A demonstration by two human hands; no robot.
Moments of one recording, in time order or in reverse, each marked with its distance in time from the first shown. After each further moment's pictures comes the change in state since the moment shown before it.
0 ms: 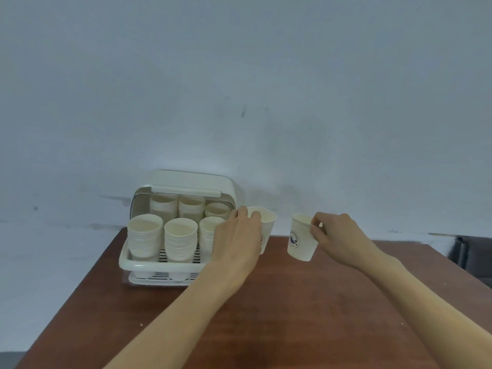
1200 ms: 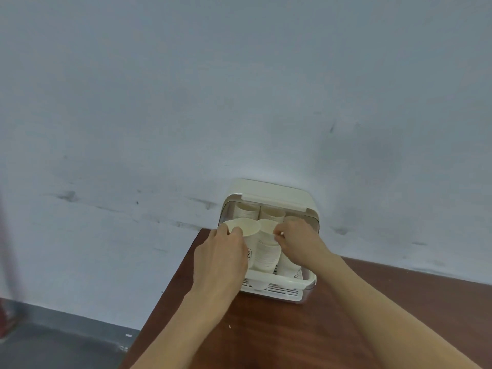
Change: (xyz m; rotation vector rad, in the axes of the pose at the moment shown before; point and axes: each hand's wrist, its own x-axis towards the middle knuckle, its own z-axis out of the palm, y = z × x) left_hand -0.075 -0.161 -0.041 0.033 0.106 -0.364; right_hand 0.069 -0.216 0.101 0.003 -0.098 -0.300
